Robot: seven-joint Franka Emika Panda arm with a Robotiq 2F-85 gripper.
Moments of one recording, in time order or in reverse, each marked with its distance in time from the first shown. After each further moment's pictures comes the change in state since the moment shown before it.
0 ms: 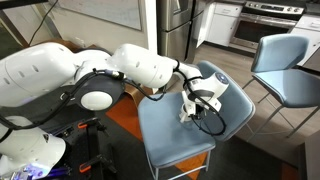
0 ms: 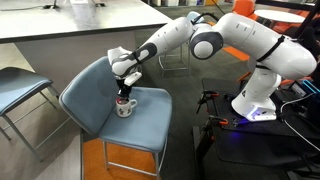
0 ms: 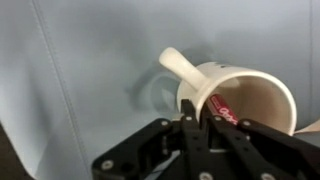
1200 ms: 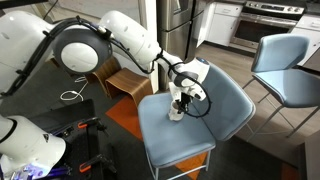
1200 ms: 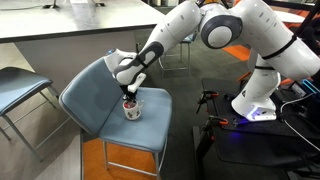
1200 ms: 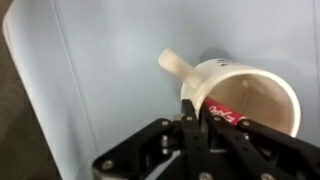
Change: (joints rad) arm 0.196 -0.252 -0.116 -0.398 -0.101 0.077 0.189
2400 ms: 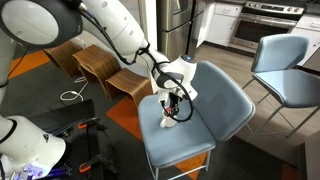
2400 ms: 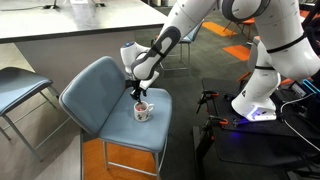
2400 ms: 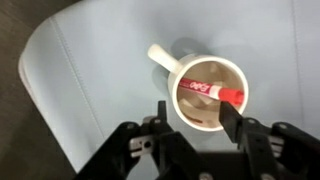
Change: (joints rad) arm -0.012 -0.285 0.027 -0.445 0.021 0.264 0.041
